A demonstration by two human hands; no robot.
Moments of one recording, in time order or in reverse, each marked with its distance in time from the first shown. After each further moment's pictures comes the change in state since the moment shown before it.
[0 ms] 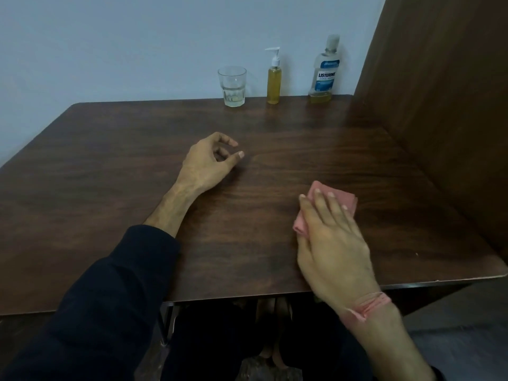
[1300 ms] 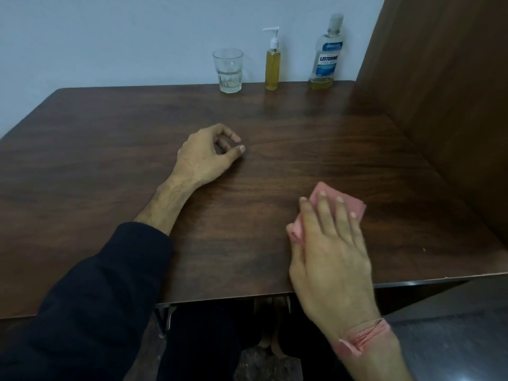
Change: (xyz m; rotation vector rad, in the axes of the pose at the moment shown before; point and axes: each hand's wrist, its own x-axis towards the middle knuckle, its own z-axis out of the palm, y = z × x) left_hand 0.002 -0.004 0.007 0.121 0.009 0.057; right_hand -0.020 -0.020 0.008 0.017 0.014 0.110
